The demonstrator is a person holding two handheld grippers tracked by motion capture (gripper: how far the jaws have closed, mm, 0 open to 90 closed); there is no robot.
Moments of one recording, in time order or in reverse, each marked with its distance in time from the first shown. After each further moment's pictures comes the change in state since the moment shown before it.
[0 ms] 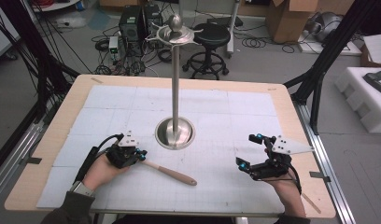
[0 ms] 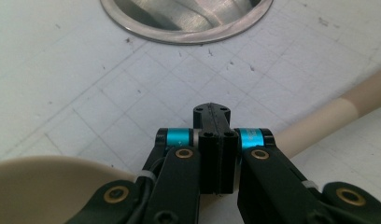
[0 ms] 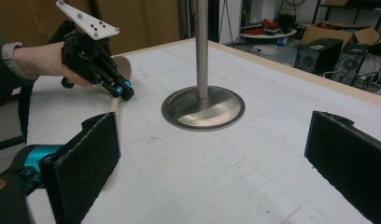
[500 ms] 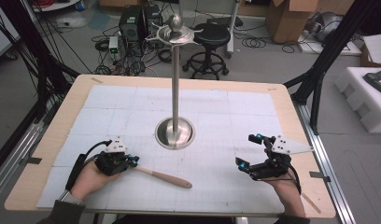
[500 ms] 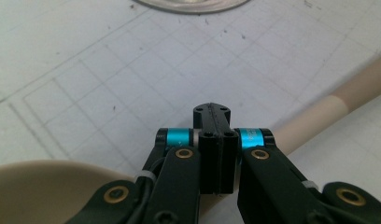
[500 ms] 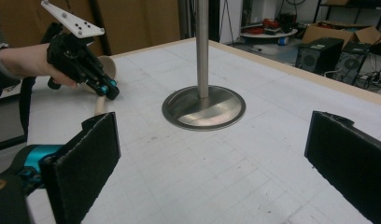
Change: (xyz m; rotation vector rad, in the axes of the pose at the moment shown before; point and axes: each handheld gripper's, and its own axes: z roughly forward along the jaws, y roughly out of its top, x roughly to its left) left arm -0.003 -0.023 -0.024 0.001 0.008 -0.035; right arm 0.000 -0.001 0.001 0.000 0.005 0.003
